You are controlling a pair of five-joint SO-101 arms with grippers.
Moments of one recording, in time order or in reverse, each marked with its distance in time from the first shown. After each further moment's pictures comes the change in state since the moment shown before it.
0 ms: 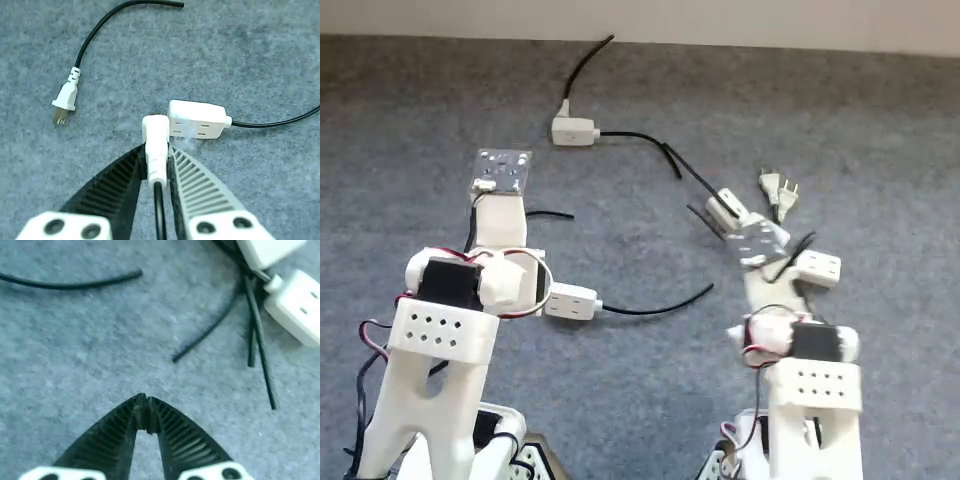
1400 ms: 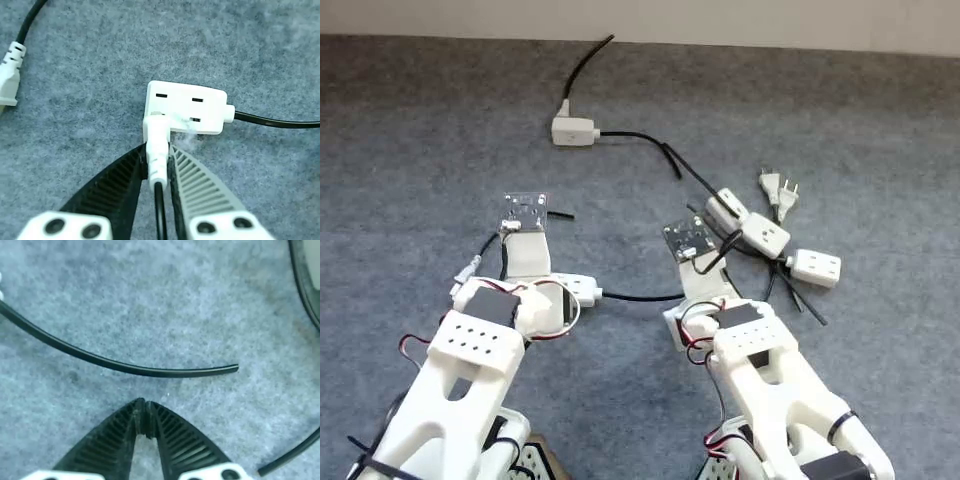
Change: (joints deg) left arm 5.8 0.0 23.9 -25.1 9.2; right arm -19.0 28.7 3.7 -35.6 -16.4
